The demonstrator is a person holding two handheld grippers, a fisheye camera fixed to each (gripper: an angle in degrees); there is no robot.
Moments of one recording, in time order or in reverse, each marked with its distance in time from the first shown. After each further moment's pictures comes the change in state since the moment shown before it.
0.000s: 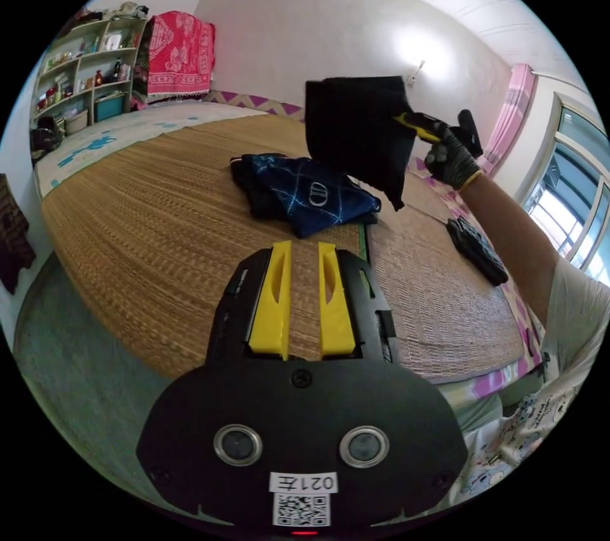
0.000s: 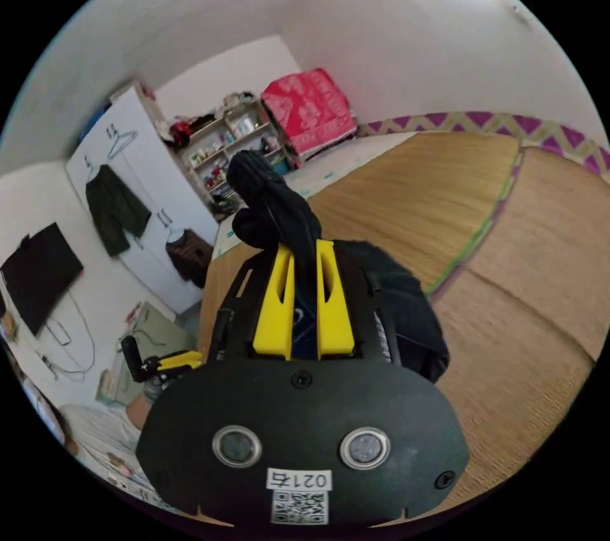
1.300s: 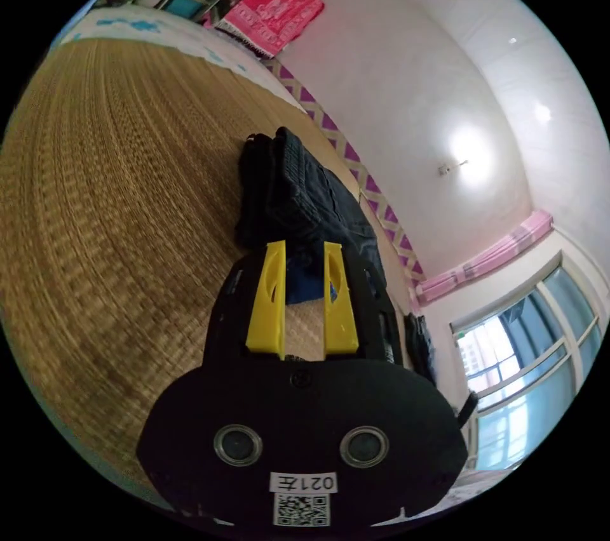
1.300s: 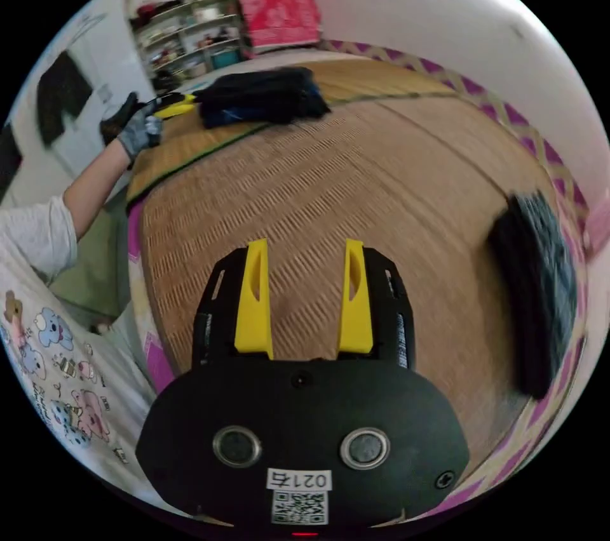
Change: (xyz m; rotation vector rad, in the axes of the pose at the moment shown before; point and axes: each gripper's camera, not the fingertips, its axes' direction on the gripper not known) left arm -0.092 -0.041 0.063 0.082 0.148 -0.460; right arm -0.038 0.314 -0.112 -0.449 0.312 -0.303
